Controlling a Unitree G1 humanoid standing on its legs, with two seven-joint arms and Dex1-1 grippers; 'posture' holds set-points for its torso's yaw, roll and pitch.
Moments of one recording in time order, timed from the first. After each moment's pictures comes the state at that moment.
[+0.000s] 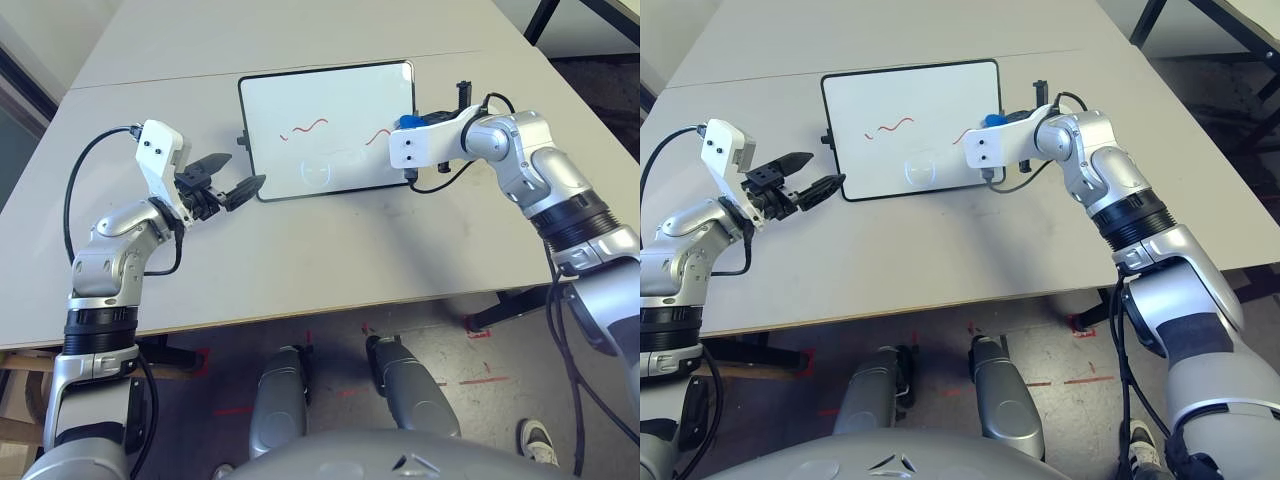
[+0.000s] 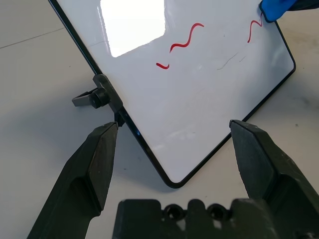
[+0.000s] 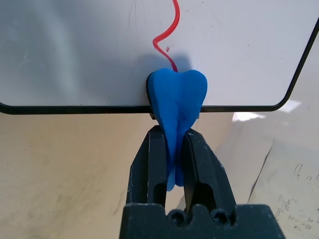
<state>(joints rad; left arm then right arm) -0.39 0.62 0.18 0.02 -0.44 0.45 -0.75 -0.97 -0.57 0.46 0.43 -0.76 0.07 0.70</state>
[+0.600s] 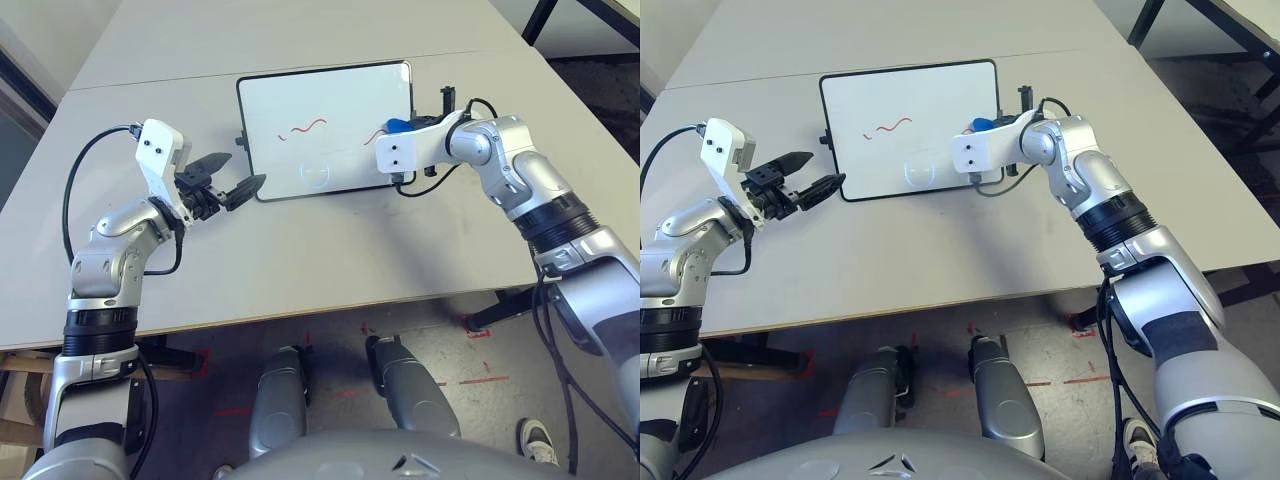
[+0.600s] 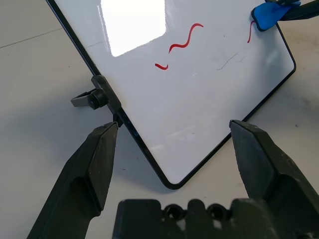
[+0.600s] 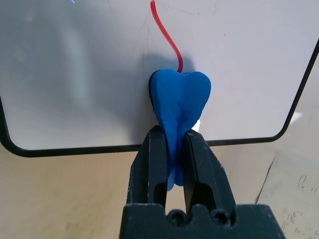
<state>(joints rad) -0.38 0.62 0.18 0.01 -0.44 0.46 -0.74 -0.97 -0.50 0.46 0.43 -0.77 0.07 0.70</state>
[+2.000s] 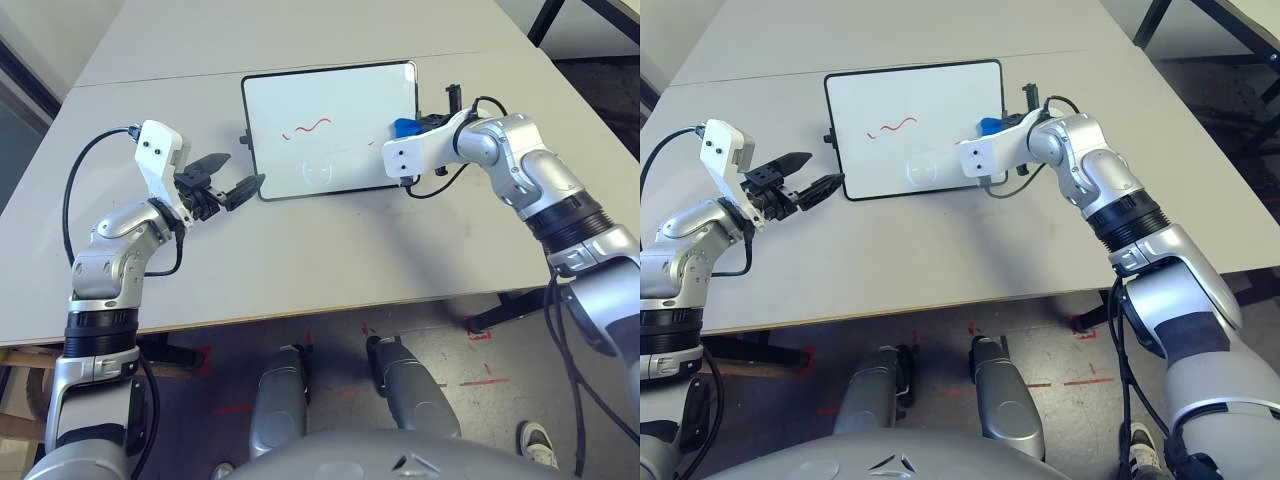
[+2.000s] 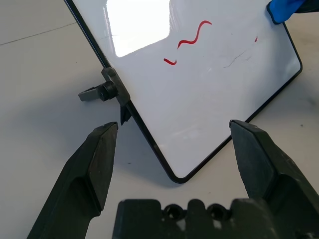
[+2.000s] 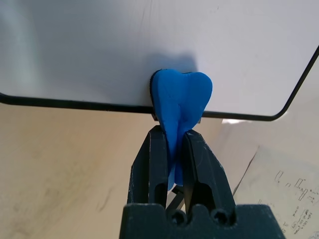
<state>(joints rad) -0.38 0.61 0.19 0.01 -0.44 0.46 -0.73 -0.98 -0.61 0.50 0.44 -0.81 0.03 0.67</state>
